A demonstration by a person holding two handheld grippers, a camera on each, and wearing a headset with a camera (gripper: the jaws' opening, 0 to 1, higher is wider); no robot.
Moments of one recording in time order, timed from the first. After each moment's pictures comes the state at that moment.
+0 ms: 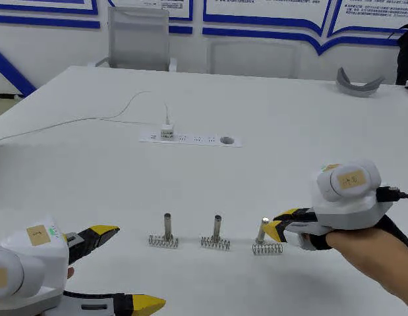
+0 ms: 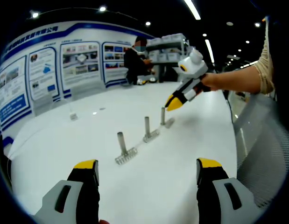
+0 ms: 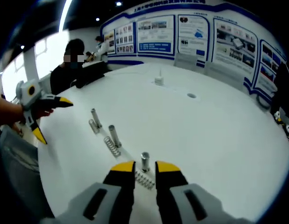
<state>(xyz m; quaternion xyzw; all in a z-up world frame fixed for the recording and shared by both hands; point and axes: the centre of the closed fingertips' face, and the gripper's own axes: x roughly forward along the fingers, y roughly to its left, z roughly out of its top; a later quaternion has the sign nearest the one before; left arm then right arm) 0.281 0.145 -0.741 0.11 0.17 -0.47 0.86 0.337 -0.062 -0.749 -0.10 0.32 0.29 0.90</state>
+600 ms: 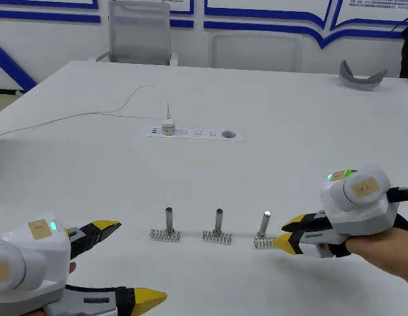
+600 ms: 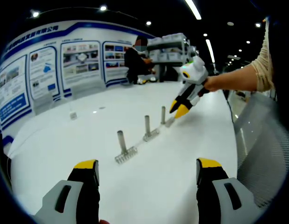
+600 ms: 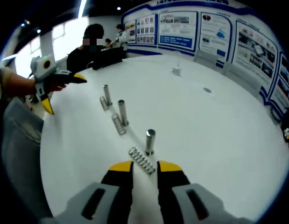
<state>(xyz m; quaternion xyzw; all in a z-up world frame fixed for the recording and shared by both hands) 0.280 0.145 -0.744 0.11 0.17 -0.47 0.86 0.322 -0.067 -0.780 -0.16 0.34 0.36 0.85</state>
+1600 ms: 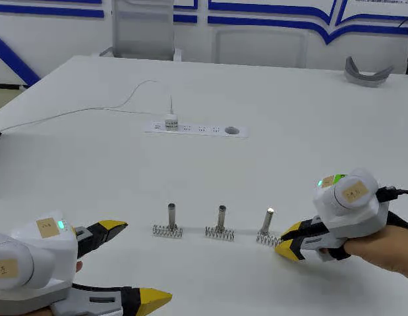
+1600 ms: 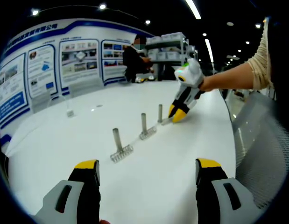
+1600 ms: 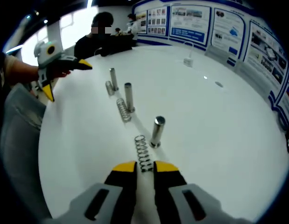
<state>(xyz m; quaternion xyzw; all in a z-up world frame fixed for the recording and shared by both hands) 0.274 0.140 -0.749 0.10 0.18 -0.48 0.86 0.313 -0.065 -0.801 -0.19 0.37 0.39 0.82</state>
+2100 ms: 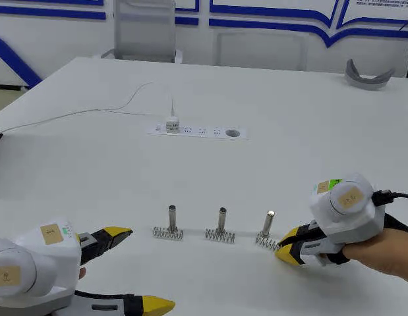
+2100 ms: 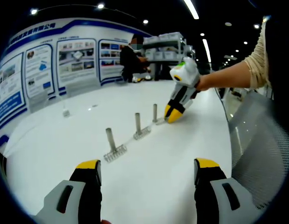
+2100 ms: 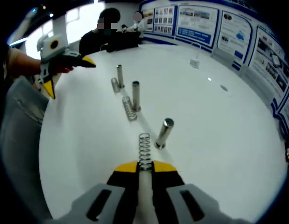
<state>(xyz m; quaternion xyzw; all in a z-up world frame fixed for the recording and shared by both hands) 0.265 0.132 -0.751 0.10 0.18 -0.49 0.85 0.307 -0.060 -0.800 -0.22 0.37 0.41 0.81</state>
